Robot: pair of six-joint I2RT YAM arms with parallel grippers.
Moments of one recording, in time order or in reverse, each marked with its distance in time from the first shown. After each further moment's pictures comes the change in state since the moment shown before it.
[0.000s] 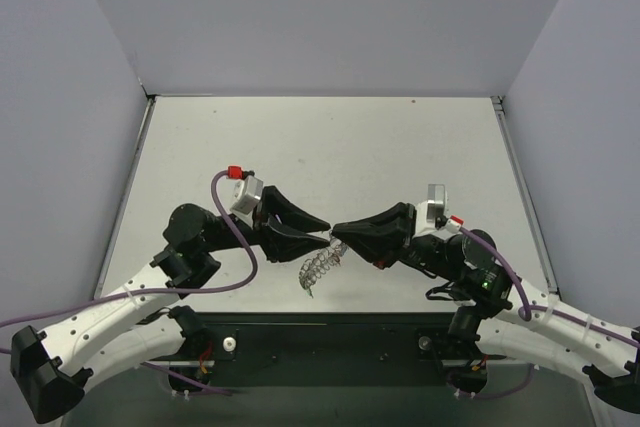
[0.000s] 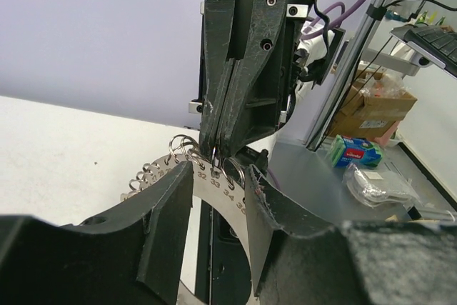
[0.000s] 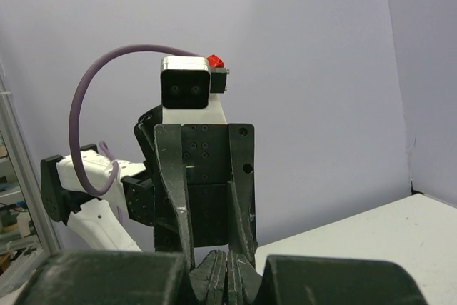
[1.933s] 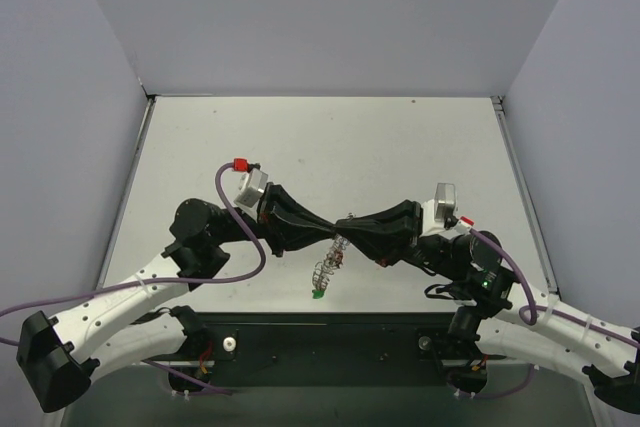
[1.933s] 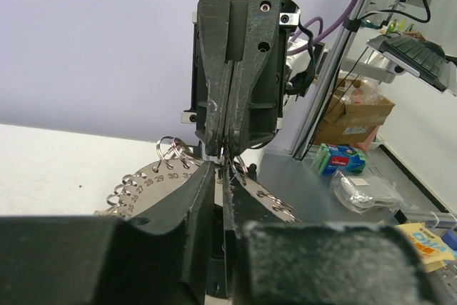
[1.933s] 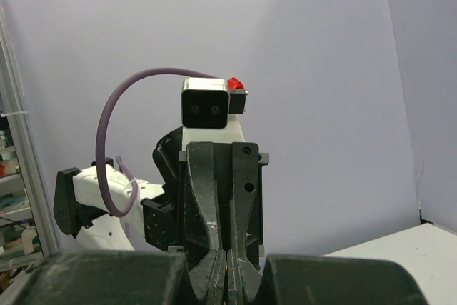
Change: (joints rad) left arm 0.000 0.083 0.024 0.151 0.048 -0.065; right arm -0.001 0.003 -0.001 0.092 -0.011 0.011
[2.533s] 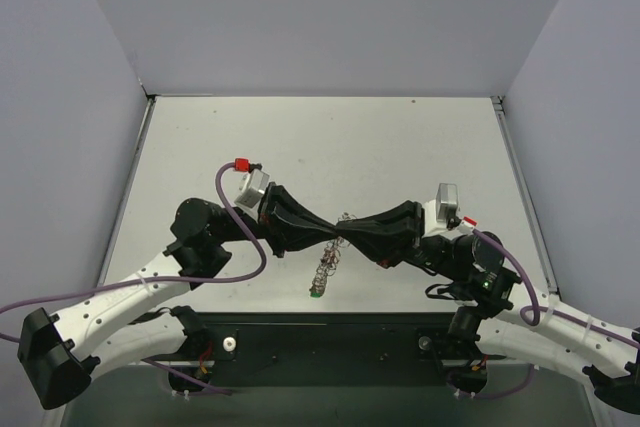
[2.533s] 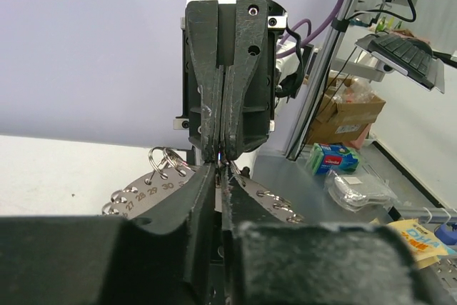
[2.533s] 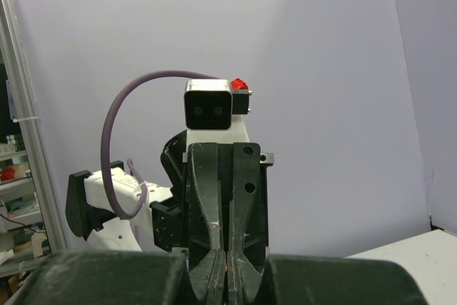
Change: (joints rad) left arm -0.018 0.016 0.016 0.025 0.017 -0.005; right arm 0.000 0.003 0.000 0.011 -0.013 0.015
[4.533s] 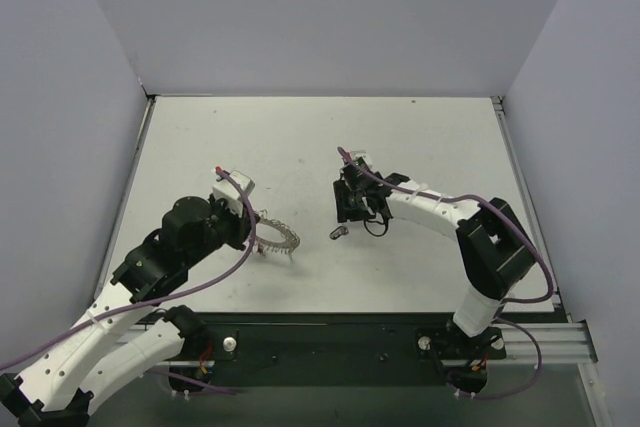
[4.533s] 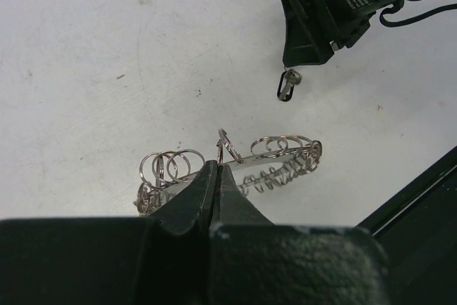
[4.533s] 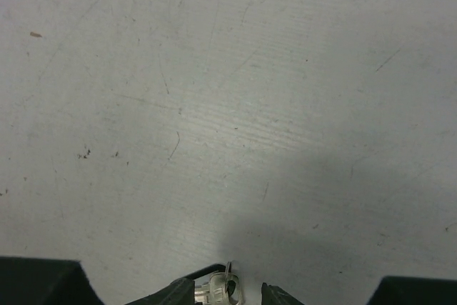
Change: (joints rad) left arm 0.167 -0.264 0.085 -1.220 -0.797 0.451; right arm -0.358 1.013 0.475 -0.911 0.300 0.109
